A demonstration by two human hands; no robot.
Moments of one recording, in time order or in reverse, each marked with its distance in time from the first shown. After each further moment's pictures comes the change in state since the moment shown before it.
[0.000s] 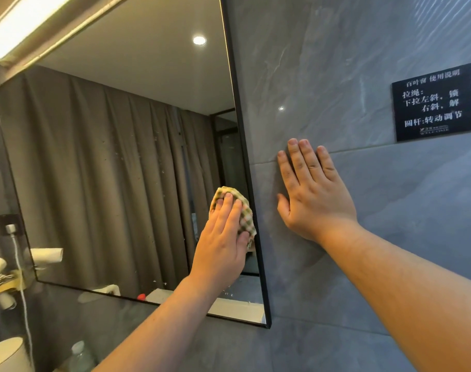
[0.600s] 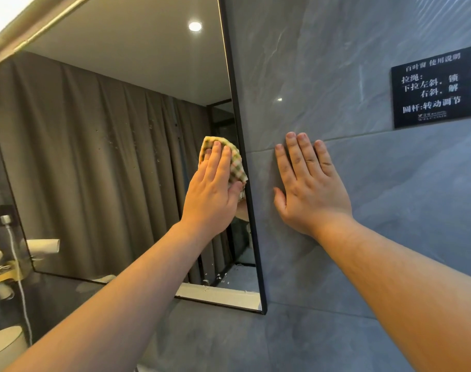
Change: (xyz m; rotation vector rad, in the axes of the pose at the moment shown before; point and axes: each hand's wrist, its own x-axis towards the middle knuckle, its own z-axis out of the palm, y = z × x) left_hand 0.060 0.000 -0.027 0.138 0.100 0.044; right_hand -0.009 -0.005 0.003 0.017 0.006 0.014
